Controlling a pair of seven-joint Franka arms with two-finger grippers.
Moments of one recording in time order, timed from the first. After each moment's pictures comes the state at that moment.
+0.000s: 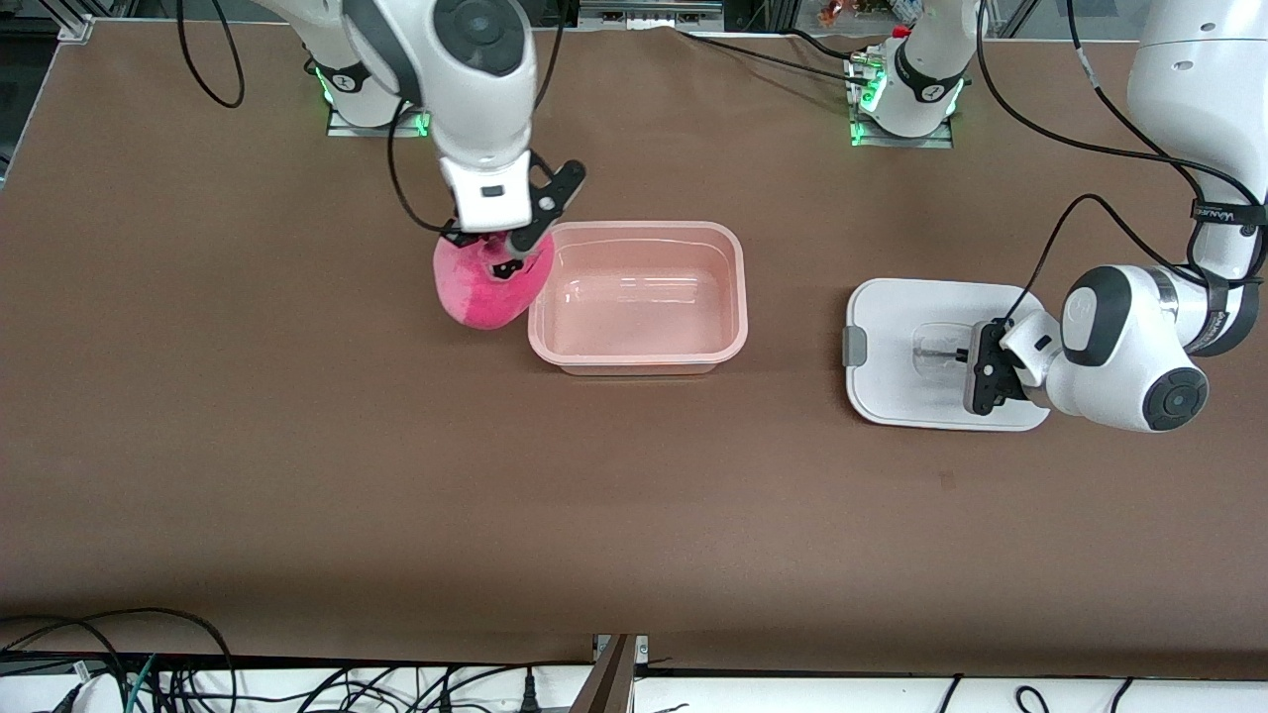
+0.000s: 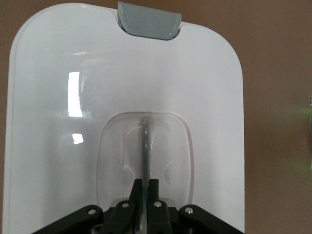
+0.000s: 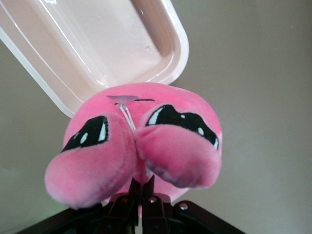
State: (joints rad) left arm 0.22 0.57 -0.21 -1.67 -0.01 1.79 1.59; right arm 0.39 0.27 0.39 -1.54 -0.28 1.58 -0.26
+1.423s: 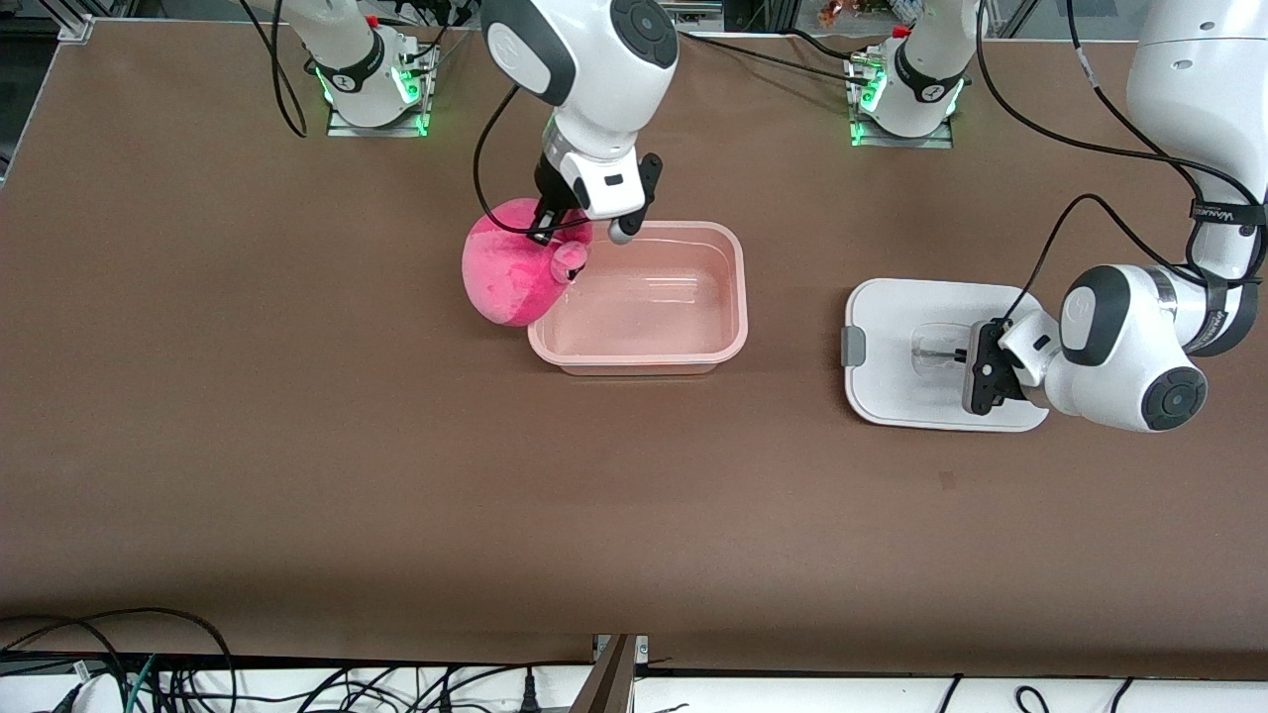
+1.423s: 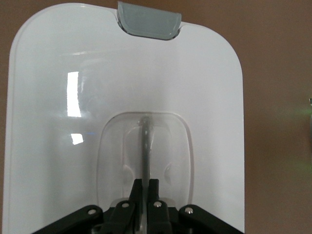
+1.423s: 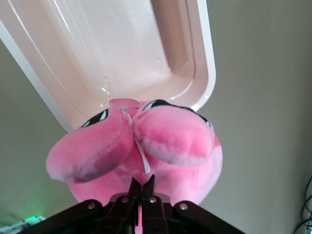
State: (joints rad) left arm 0.22 0.57 -0.21 -1.67 -0.01 1.79 1.59; right arm 0.58 0.45 0.39 -1.41 -0.46 1.53 -0.23
